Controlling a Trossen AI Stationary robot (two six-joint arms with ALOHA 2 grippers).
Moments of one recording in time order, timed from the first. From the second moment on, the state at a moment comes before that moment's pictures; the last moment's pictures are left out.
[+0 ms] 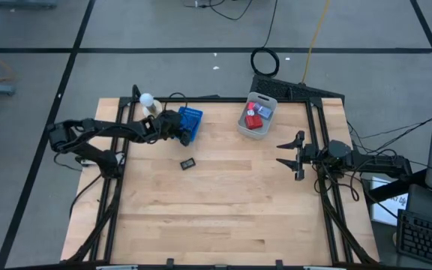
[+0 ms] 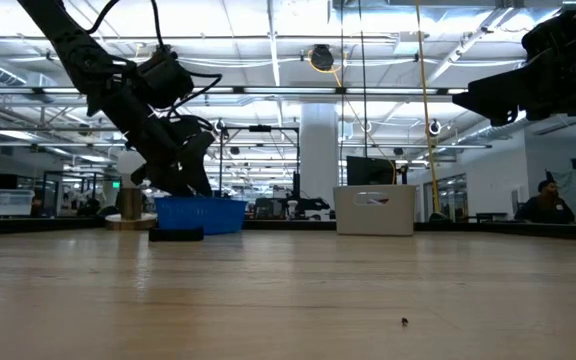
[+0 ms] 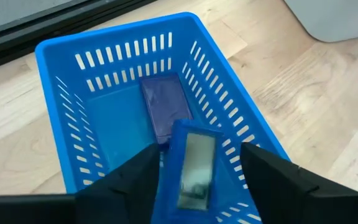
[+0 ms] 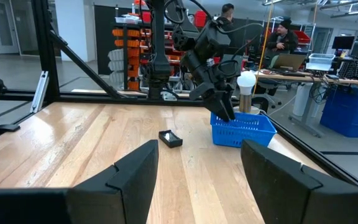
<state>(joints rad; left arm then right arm) 0.48 1.42 0.56 0.13 -0.14 -0.37 -0.06 0.01 0.02 0.02 0.02 -0.07</state>
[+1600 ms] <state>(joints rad) -0.05 1.44 0.88 -0.52 -0.25 -0.34 -0.06 0.01 0.02 0.02 0.02 -0.07</state>
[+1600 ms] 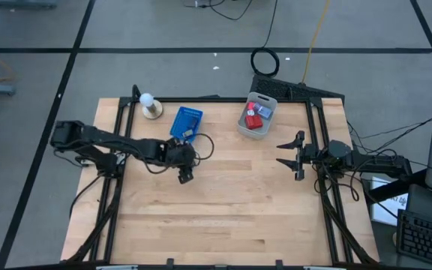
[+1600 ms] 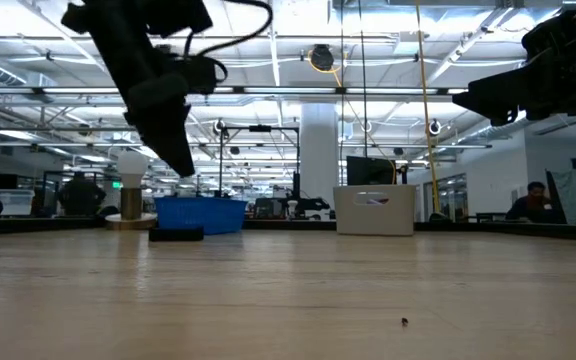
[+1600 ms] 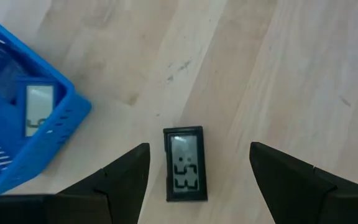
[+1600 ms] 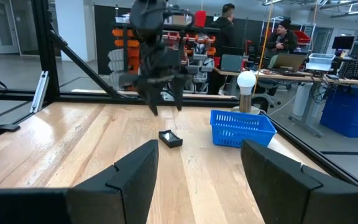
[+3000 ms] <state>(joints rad) 0.05 1.66 0.86 -0.49 -0.10 -0.31 -0.06 0.01 0.02 0.02 0.02 -0.07</state>
